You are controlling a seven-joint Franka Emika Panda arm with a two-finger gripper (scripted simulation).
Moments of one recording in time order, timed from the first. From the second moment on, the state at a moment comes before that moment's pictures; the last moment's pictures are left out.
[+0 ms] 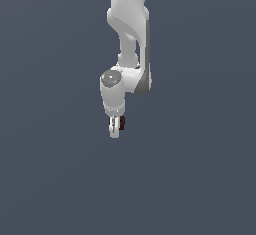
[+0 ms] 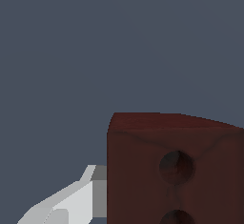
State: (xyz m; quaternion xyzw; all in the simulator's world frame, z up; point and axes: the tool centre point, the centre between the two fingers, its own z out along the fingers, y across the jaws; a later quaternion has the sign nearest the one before) arm -0.038 -0.055 0.049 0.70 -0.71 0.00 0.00
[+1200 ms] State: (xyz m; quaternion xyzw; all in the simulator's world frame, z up) arm 0.012 -0.078 0.248 0.70 -0.71 0.00 0.00
